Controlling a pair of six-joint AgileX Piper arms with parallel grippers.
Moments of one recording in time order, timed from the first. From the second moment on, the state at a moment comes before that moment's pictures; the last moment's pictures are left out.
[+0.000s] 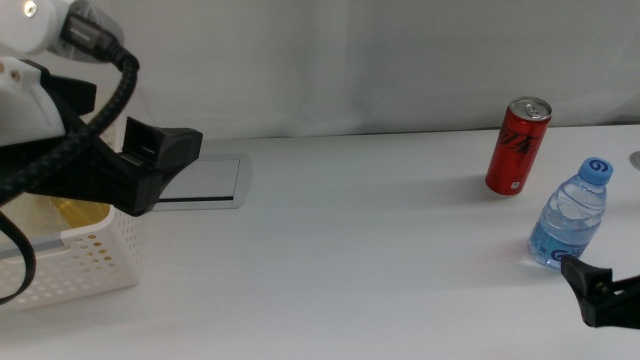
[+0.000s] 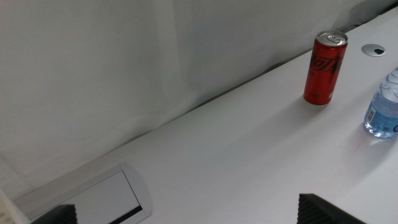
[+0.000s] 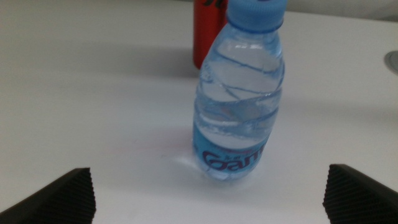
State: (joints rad) left arm -0.42 0.95 -0.99 -0.03 0.63 0.14; right arm 0.27 0.96 -0.22 0.33 -0.14 -0.37
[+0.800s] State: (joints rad) left arm -0.42 0.95 -0.99 -0.03 0.61 0.14; right arm 0.27 1.41 -0.22 0.31 -0.64 -0.24
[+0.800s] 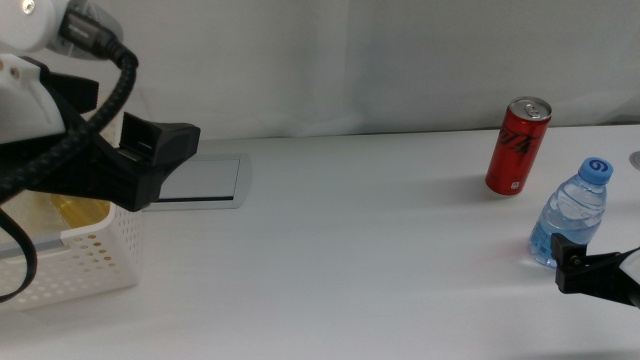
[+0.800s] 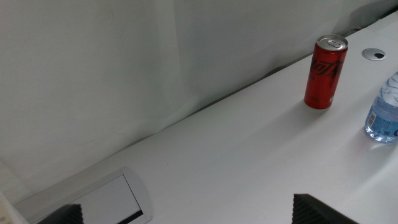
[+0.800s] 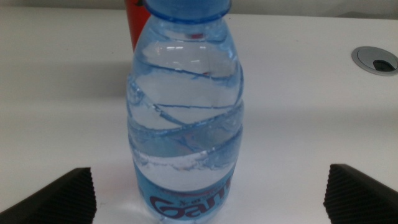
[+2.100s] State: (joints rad) left arm -0.42 0.95 -0.99 -0.03 0.61 0.14; right arm 0.35 1.53 -0.41 0.11 -0.55 0.02
